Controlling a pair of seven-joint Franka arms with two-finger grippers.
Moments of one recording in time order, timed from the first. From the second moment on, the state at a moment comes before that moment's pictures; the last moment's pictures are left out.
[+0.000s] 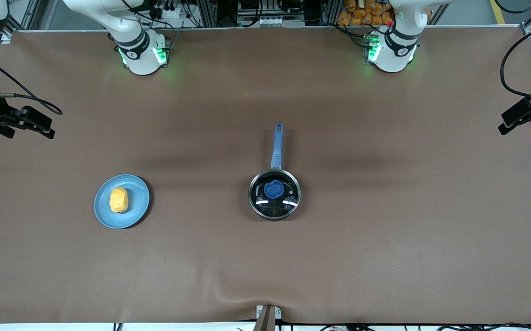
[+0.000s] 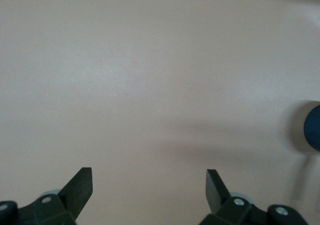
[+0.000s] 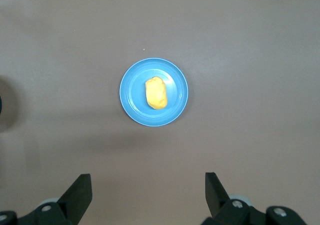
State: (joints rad) left arm 0.17 -0.07 -0.11 -1.67 -0.02 1.73 -0.08; right arm 0.13 0.01 -0.14 -1.60 0.00 1.63 0.03
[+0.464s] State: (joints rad) left arm 0.17 -0.07 -0.12 -1.67 -0.02 1.73 -0.07; right arm 0.13 0.01 -0.13 -1.68 0.00 1.73 0.03
